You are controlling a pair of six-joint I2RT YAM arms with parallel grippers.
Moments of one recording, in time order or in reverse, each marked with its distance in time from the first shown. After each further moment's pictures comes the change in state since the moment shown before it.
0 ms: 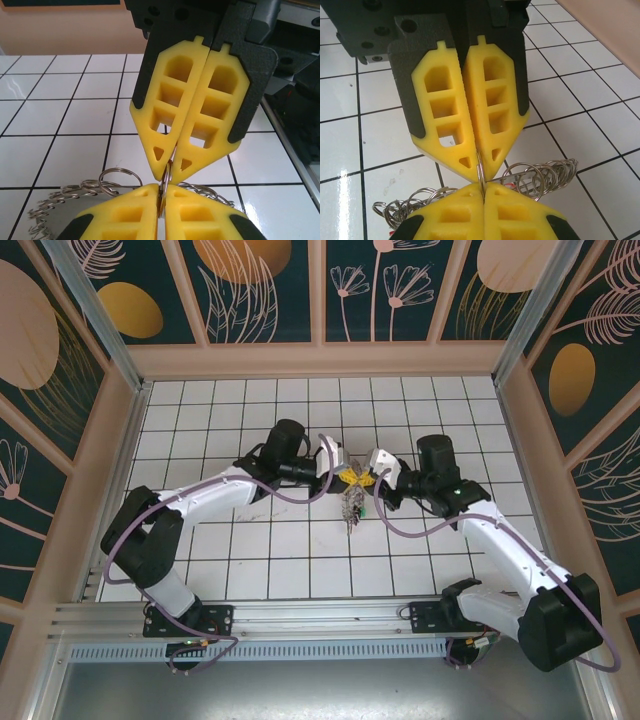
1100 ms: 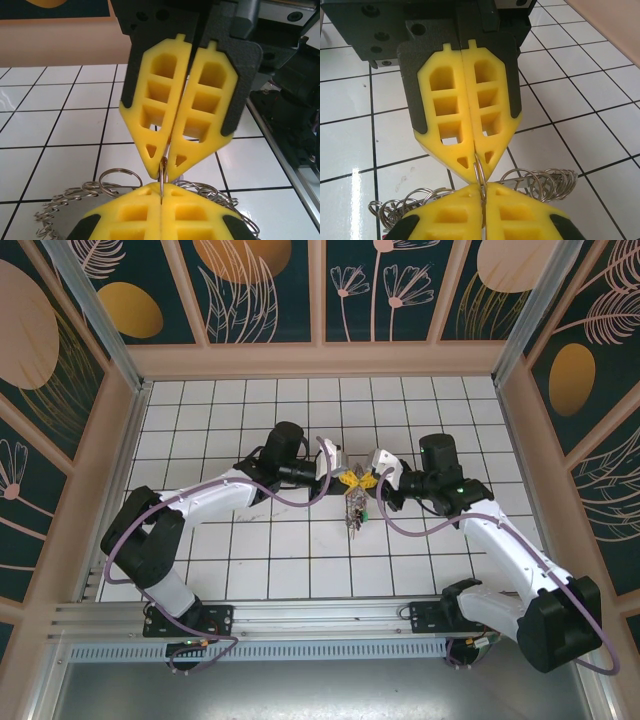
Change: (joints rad) left arm -0.002 -0.006 -0.050 0.103 0.052 -0.038; right arm -0.025 -0.006 0.013 -0.045 -0.053 -0.018
